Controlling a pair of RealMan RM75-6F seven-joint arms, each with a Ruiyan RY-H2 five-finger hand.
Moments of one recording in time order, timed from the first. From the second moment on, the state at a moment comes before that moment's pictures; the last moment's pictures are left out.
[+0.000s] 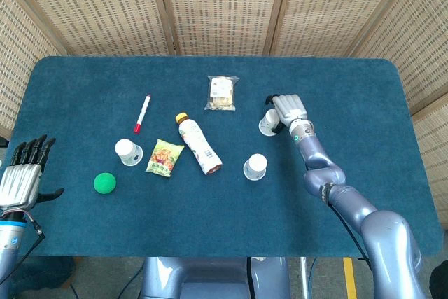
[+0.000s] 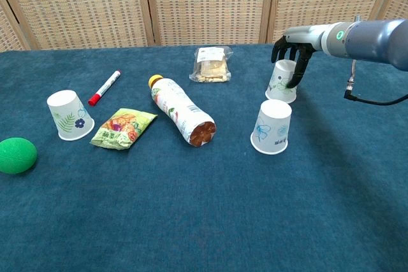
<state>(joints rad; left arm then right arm) -0.22 -1.17 -0.12 -1.64 1.30 1.31 0.23 1.08 -1.78 0.32 -0.56 -1.06 0.42 -0.02</state>
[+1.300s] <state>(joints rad) -0.20 -1.09 -0.04 -1.71 1.46 1.36 0.13 0.94 -1.25 0.20 -1.83 -1.19 0.79 -0.42</state>
